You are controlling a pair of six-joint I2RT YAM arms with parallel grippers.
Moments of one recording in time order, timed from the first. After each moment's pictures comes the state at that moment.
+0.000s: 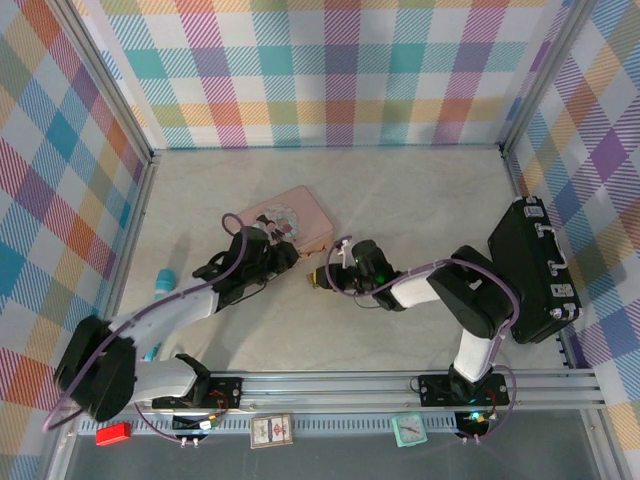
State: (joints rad) left arm -0.57 1.16 0.67 -0.14 0.02 -0.96; right arm 0.72 1.79 0.68 0.56 -0.36 0.64
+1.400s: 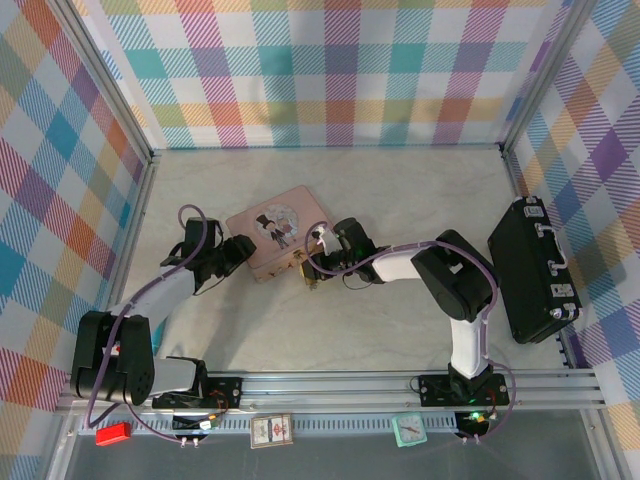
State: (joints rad) left arm -0.12 1.30 0.66 -0.19 0.29 -0.78; right arm 0.71 1.95 0.96 0.31 -0.54 0.41
